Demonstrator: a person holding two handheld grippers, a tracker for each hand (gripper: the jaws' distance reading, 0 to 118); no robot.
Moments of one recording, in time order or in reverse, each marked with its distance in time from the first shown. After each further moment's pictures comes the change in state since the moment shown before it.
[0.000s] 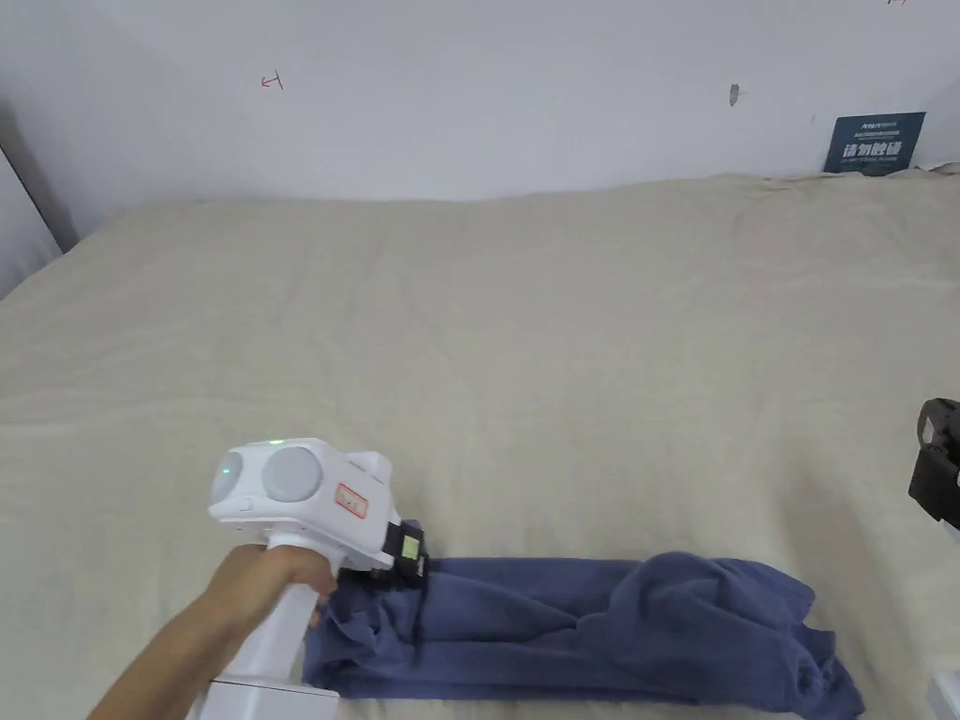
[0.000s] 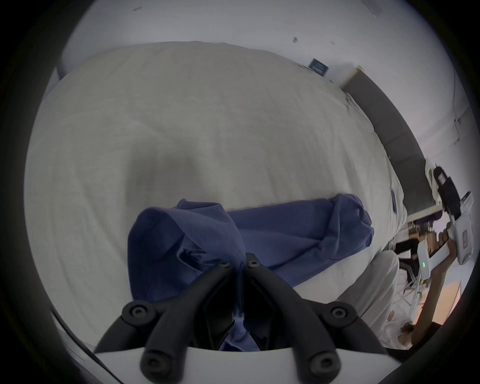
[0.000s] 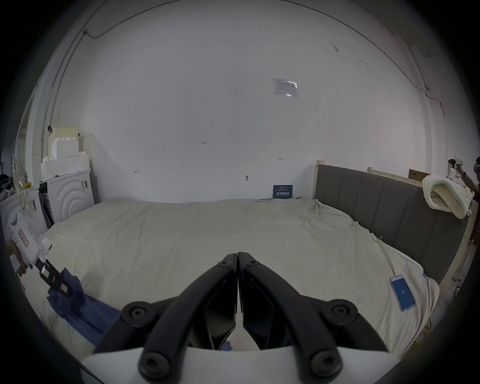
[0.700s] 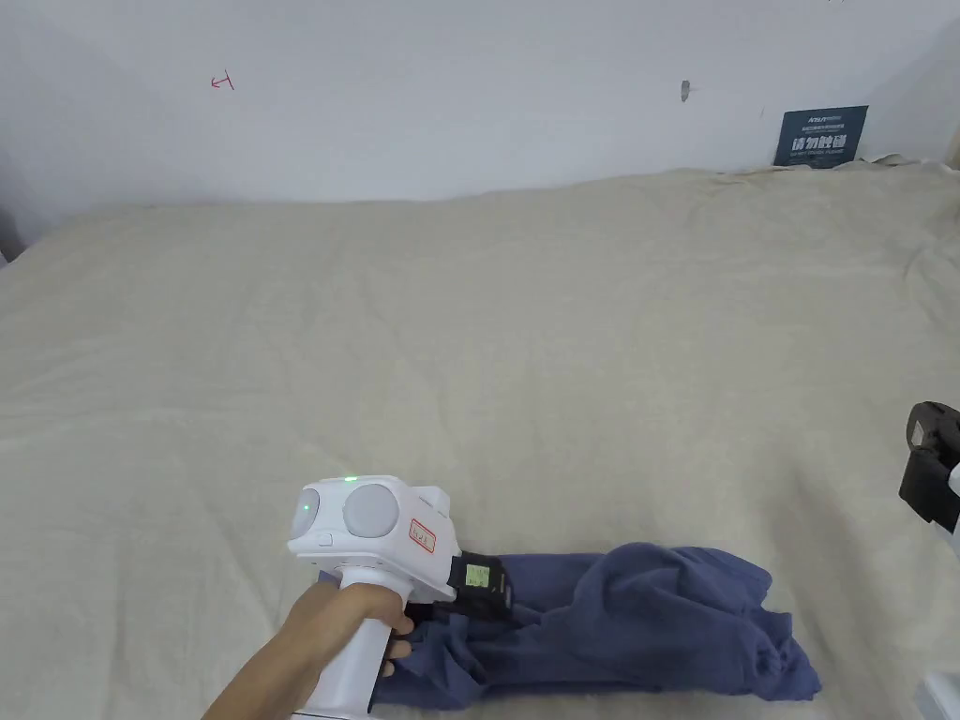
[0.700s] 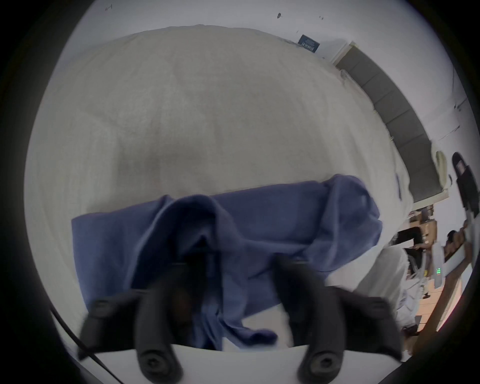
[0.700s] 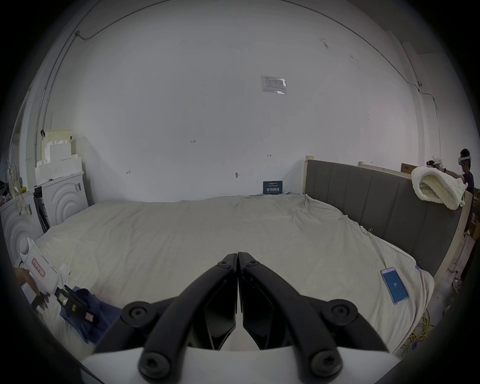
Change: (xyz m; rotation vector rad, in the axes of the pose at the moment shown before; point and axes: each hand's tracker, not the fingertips) left arm 0.051 -0.012 -0.056 -0.036 -0.051 -0.001; right arm 0.022 -0.007 0.012 -0.017 -0.039 -0.030
